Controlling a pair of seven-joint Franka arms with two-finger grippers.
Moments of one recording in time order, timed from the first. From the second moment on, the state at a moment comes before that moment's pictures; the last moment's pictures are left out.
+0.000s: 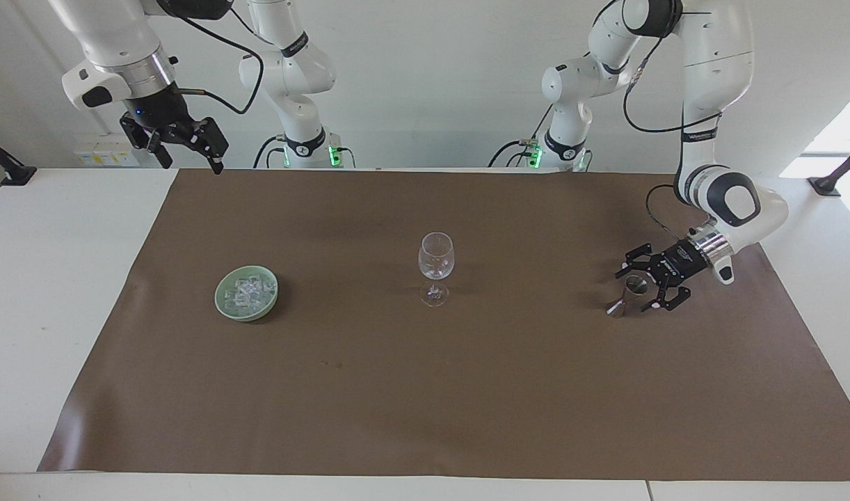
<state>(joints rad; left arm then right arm) 0.27 0.29 0.02 -2.14 -1.21 2.01 -0.76 0.03 -0.11 -0.10 -1.64 -0.01 1.53 0.09</state>
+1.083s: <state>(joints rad) 0.23 0.30 0.01 -2.15 -1.29 2.05 -0.76 0.03 -0.11 -0.10 -1.64 -0.01 1.53 0.09</state>
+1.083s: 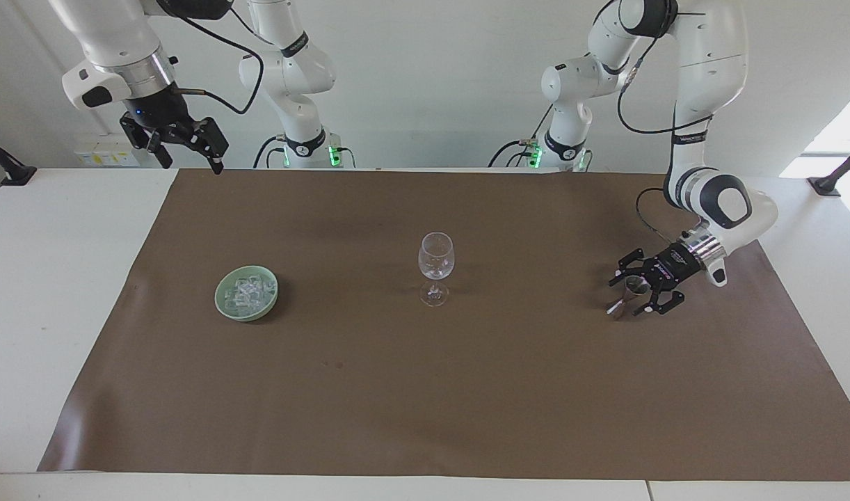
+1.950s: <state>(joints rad) 0.23 0.29 0.02 -2.15 -1.32 2.06 -0.82 0.03 -0.11 -0.10 -1.64 -0.01 1.53 0.09</state>
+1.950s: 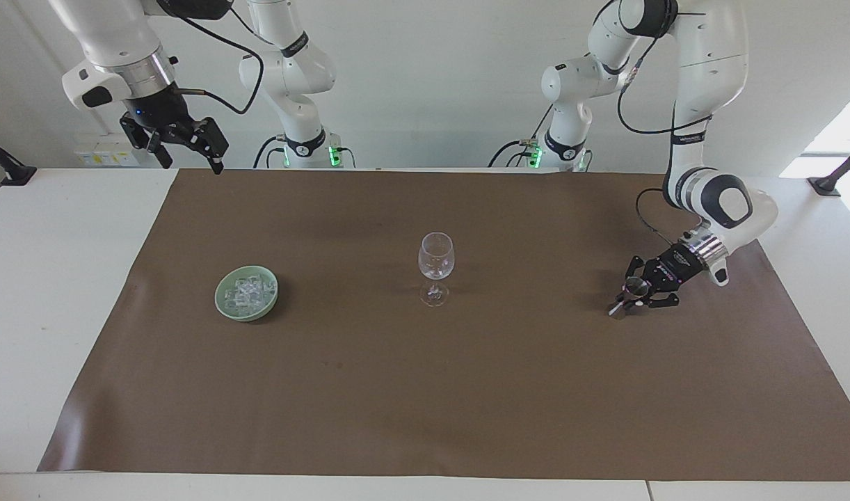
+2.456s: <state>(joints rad) 0.23 0.28 0.01 -2.13 -1.34 2.01 -0.94 0.03 -0.11 -0.10 -1.64 -0.01 1.53 0.09</state>
